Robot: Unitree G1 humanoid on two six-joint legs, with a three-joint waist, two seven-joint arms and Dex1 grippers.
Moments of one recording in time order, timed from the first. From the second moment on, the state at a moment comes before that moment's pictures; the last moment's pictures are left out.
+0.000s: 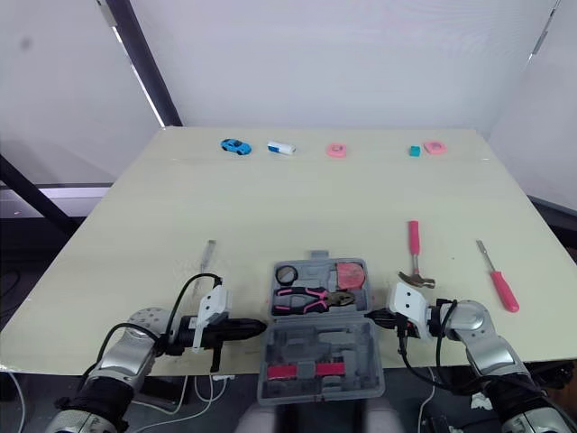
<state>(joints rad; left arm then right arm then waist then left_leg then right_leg) -0.17 0.58 -0.13 0.36 -0.21 -0.05 -1.29 -0.19 -0.56 0.21 0.25 0.07 -0.09 1.11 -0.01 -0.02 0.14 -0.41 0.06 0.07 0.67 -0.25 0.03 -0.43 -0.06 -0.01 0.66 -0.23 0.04</state>
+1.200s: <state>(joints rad) -0.39 0.48 -0.12 0.60 -0.14 -0.07 -1.18 -0.31 -0.48 0.18 0.42 0.05 -0.09 1.02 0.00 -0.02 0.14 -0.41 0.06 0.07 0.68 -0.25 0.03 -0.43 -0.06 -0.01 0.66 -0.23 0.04</state>
